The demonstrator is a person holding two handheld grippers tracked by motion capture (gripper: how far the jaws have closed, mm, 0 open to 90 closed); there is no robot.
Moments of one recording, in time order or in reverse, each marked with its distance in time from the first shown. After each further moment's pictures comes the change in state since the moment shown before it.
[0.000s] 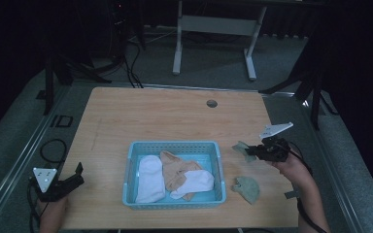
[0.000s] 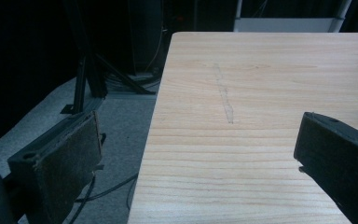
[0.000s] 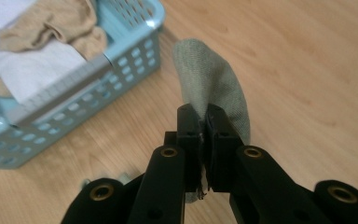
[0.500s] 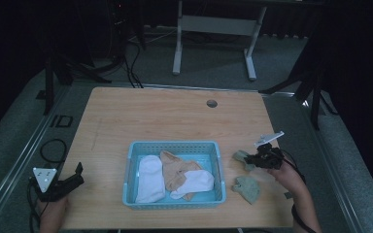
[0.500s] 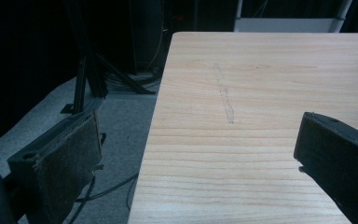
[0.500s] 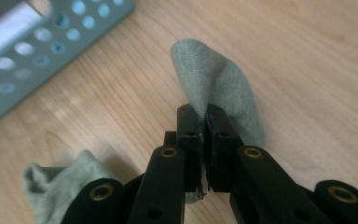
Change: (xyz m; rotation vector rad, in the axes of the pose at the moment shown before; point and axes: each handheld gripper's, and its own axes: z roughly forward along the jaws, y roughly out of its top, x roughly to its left) left arm 0.000 0.000 0.000 0.000 0.002 -0.003; right arm -0.011 -0.037 0.045 0.093 -0.007 0.075
